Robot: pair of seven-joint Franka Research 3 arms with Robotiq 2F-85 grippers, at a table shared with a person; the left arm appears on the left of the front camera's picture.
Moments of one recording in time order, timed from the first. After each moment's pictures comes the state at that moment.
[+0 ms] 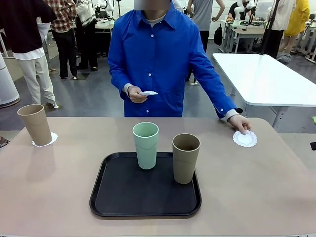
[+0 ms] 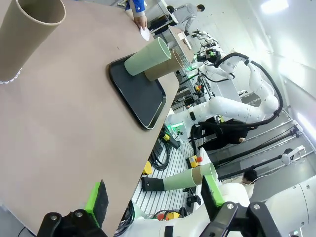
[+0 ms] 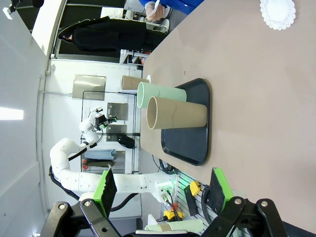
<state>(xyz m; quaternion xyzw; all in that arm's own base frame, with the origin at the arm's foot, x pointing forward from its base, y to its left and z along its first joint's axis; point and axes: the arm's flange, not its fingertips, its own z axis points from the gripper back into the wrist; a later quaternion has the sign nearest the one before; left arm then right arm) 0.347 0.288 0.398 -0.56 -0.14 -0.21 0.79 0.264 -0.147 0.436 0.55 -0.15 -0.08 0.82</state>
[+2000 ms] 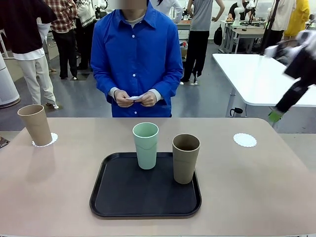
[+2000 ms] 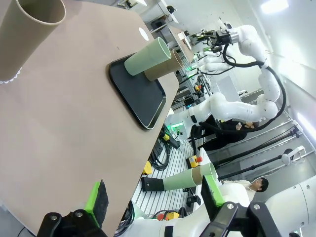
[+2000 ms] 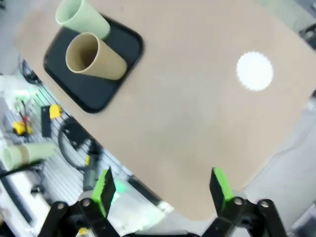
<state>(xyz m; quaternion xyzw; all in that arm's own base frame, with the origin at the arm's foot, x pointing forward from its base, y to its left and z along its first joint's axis) 0.347 0.288 0.398 -0.56 -0.14 -0.21 0.79 0.361 0.041 0.543 0.03 -0.12 0.41 0.91</state>
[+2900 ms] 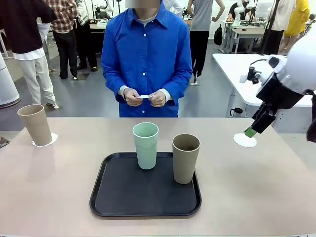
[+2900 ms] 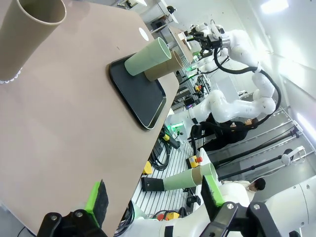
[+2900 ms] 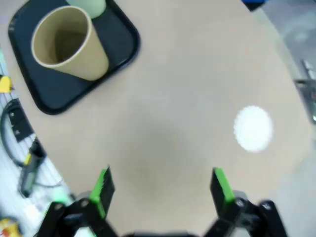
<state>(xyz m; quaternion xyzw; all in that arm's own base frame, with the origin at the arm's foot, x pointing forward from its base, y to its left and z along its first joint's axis) 0.346 0.288 0.397 -0.56 -0.14 -0.21 0.79 0.364 0.055 0.491 0.10 -0.20 0.49 0.84</state>
